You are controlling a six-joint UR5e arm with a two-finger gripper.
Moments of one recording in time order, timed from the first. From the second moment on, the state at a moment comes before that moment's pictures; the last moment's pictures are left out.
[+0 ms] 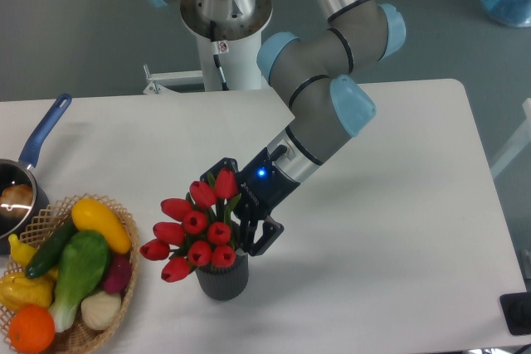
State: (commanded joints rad) arm 2.52 -1.95 -1.68 -1.01 0.58 1.46
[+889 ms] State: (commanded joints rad) arm 2.52 -1.95 -1.68 -1.01 0.56 1.46
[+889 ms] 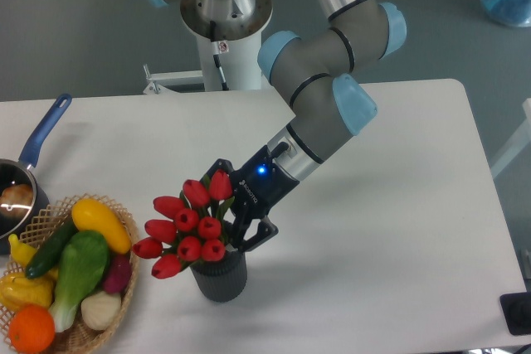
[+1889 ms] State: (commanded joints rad) arm 2.55 -1.94 -1.68 -1.01 0.49 1.46
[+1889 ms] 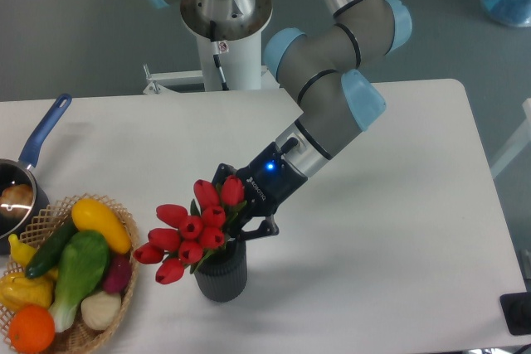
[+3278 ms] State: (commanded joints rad) arm 2.61 -1.80 -1.66 -1.01 0.29 1.29
